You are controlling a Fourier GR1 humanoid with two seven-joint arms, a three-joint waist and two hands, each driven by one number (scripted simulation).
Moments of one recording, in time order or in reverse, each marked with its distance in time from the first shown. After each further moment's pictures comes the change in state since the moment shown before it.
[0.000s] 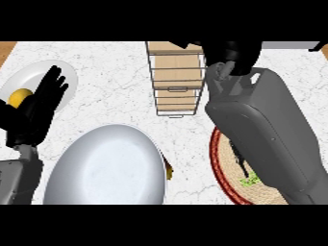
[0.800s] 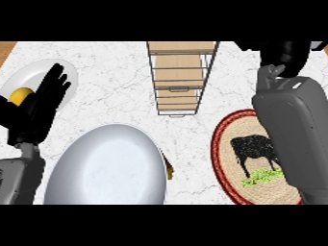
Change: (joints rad) left arm -0.013 -0.014 -0.002 -0.021 -0.017 -0.002 0.029; right arm 0.187 -0.079 -0.172 0.023 0.017 -0.051 -0.137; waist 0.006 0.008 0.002
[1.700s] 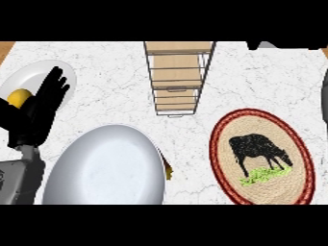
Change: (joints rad) left arm 0.014 -0.009 0.014 0.017 -0.016 -0.009 -0.021; right arm 0.061 -0.115 -0.230 -0.055 -0.287 0.045 -0.209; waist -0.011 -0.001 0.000
